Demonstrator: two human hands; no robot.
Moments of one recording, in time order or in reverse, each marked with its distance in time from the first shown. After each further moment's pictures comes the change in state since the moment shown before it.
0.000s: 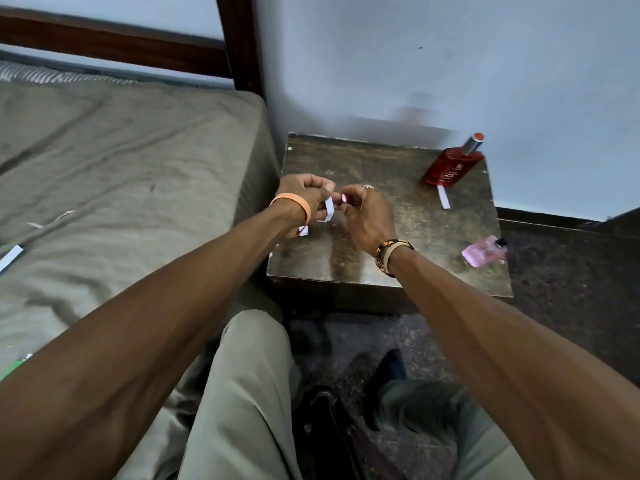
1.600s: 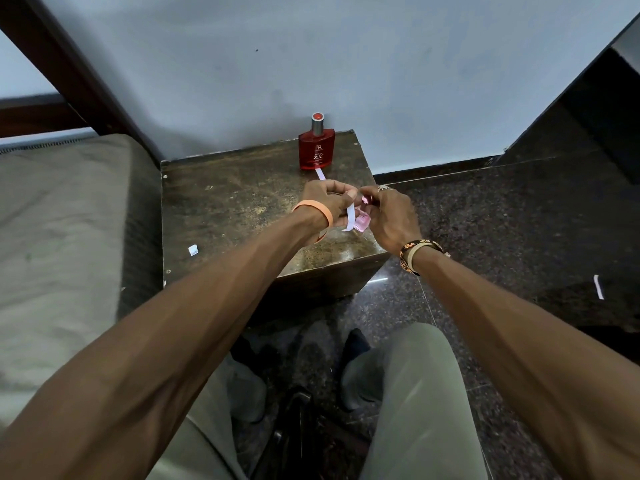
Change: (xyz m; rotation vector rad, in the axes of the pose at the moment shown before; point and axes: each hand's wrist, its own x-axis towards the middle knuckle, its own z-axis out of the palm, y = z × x) left_hand -0.062 -0.022 0.230 0.225 -0.309 0.017; right_hand -0.072 0.145 -0.178 -0.215 0.199 0.137
